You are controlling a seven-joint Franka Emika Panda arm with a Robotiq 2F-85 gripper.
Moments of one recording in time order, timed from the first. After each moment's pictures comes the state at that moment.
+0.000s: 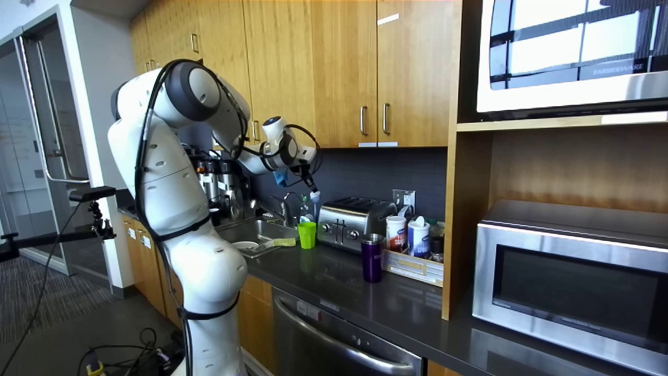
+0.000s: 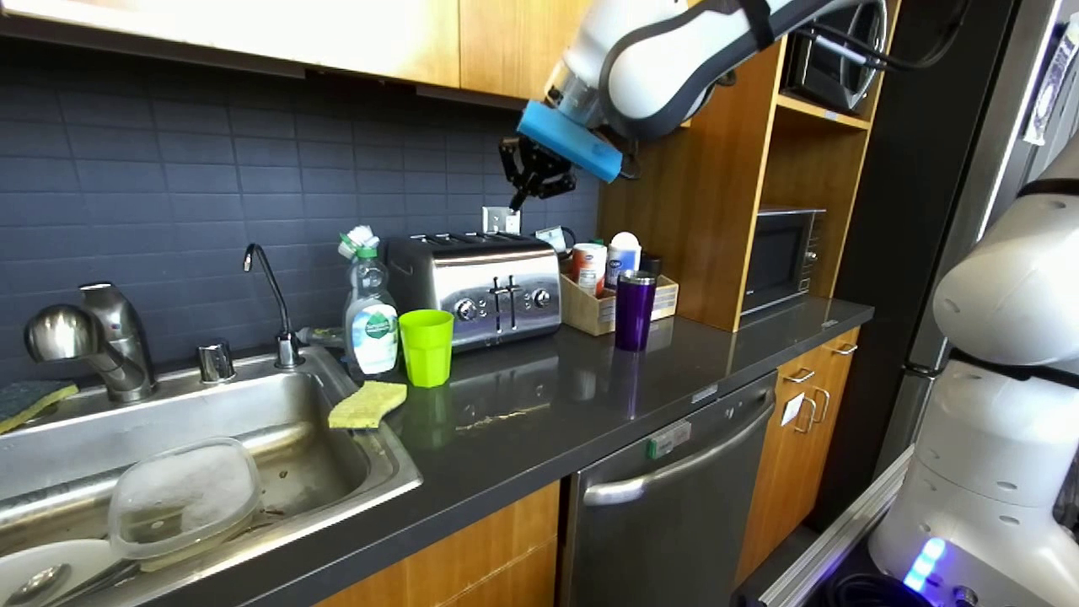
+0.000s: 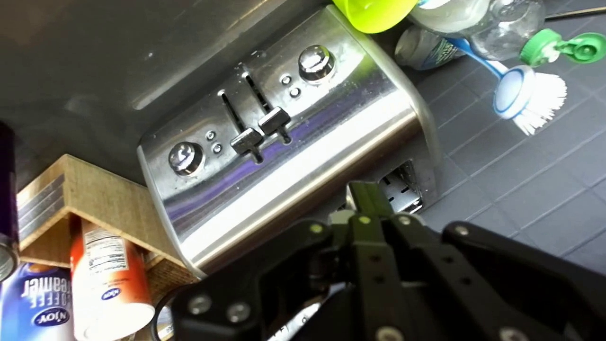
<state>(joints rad) -0.12 -0.30 0.50 -2.35 -0.13 2.77 1.12</state>
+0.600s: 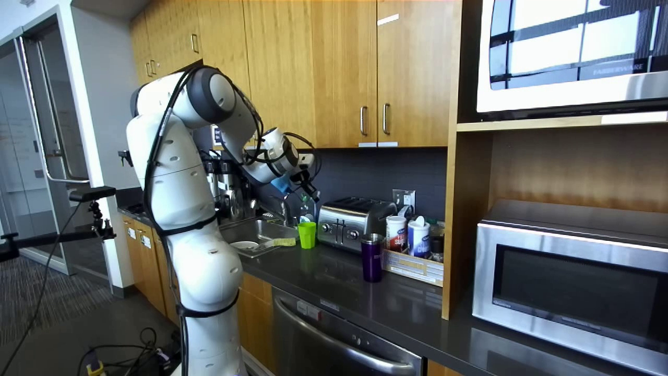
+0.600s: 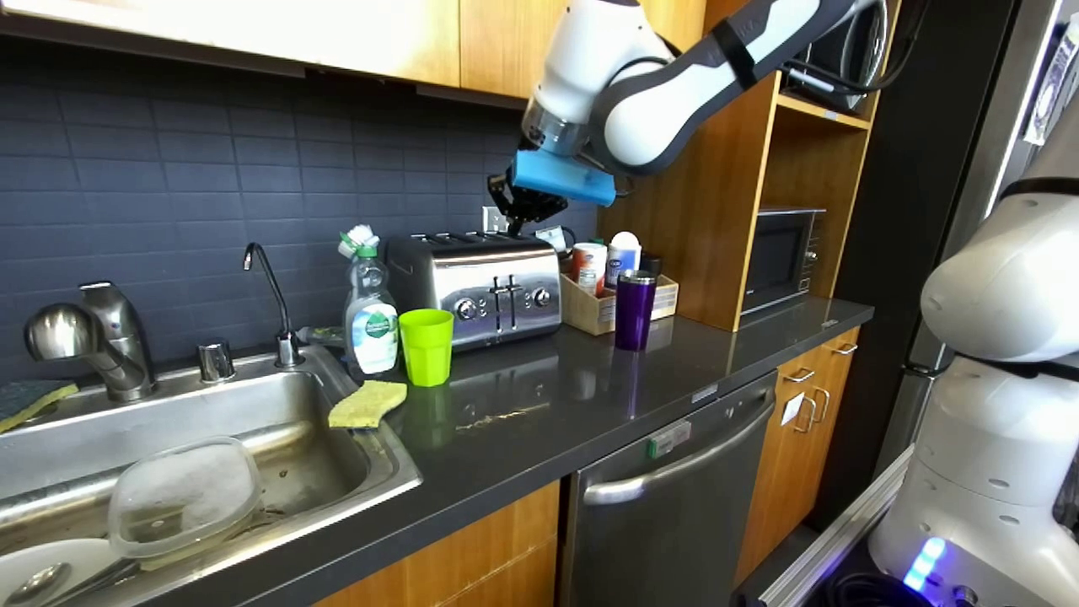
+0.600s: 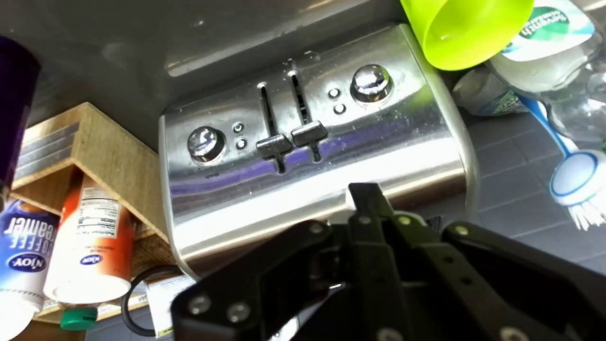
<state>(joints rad) -0.22 -0.19 0.63 -2.30 -0.44 2.68 1.15</state>
